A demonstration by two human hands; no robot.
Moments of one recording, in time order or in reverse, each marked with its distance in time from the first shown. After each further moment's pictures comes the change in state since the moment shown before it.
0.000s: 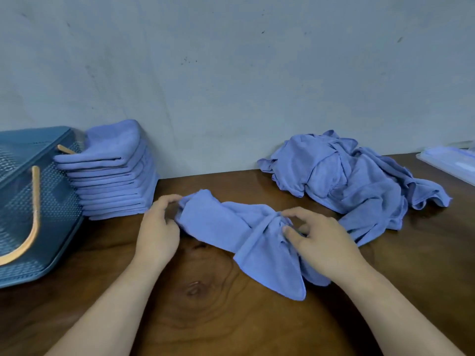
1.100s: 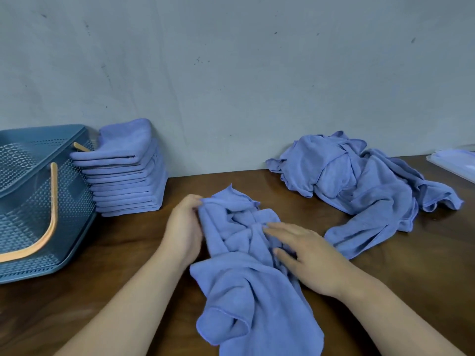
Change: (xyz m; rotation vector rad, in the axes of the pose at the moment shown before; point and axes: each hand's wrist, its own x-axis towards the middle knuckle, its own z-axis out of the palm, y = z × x) left_hand -0.006 0.044 0.012 -1.075 -0.223 -0.448; right_hand 0.002 0.006 0.039 -0.199 -0.207 -0.324
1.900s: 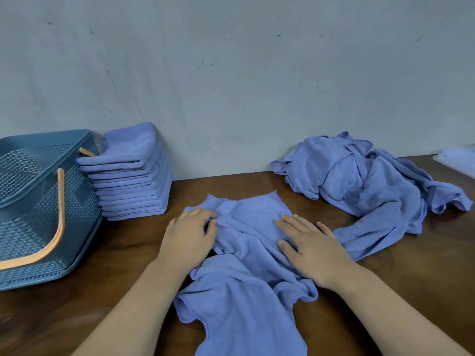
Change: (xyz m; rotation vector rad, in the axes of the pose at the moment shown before) left_hand 0.015 -0.011 -0.040 1.580 0.002 0.517; right_hand 0.019 -0.001 0.000 -0.226 -0.046 0.252
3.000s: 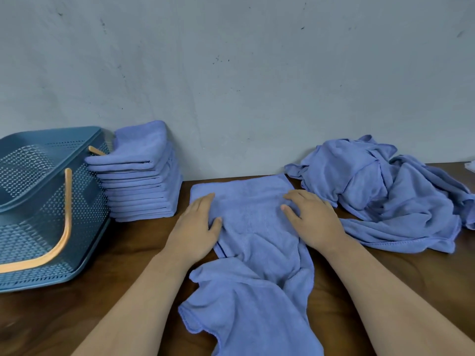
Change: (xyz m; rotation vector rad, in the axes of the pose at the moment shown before) left_hand 0.033 -0.032 0.008 -0.111 -0.102 -0.085; right_hand 0.110 0.016 0.009 0.124 0.301 -0.026
